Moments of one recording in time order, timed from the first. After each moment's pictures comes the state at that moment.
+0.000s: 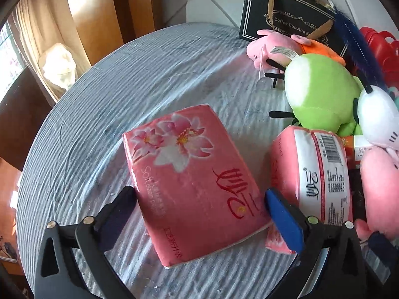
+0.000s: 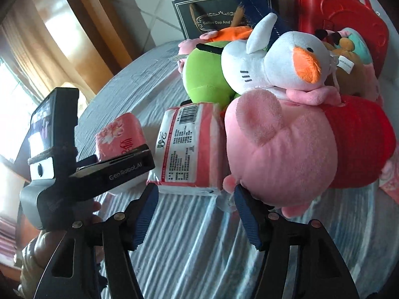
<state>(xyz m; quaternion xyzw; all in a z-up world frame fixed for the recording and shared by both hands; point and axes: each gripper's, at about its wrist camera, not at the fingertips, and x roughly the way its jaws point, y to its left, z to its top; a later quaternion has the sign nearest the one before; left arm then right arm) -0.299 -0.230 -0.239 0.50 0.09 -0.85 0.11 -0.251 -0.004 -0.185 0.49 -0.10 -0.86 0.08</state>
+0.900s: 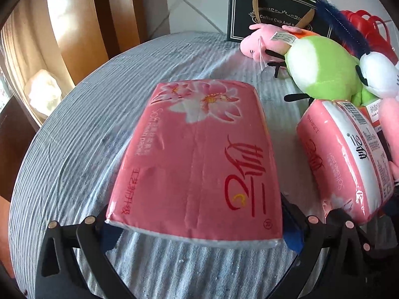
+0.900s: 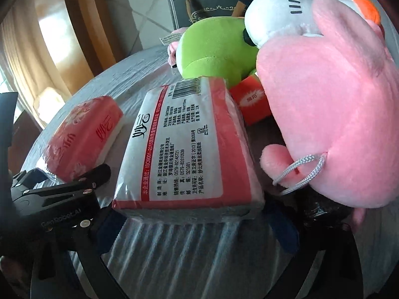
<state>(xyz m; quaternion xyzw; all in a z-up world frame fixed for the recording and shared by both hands) -0.289 -0.258 -0.273 0.45 0.02 -0.89 0.04 -0.261 -0.026 -0.252 0.44 -0.06 -0.90 0.03</state>
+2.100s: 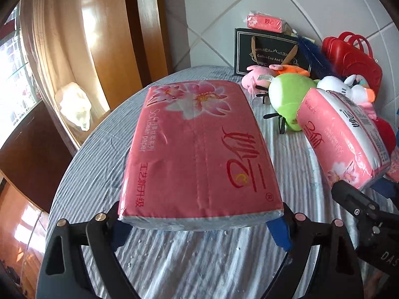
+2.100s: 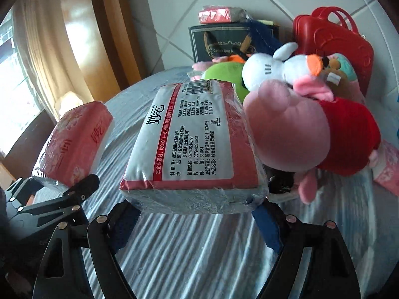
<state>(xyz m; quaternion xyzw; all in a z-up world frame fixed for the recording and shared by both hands) -0.165 -0.245 -0.185 0.38 0.00 -0.92 0.07 -0.191 -0.034 -0.195 0.38 -0.05 -0.92 0.08</state>
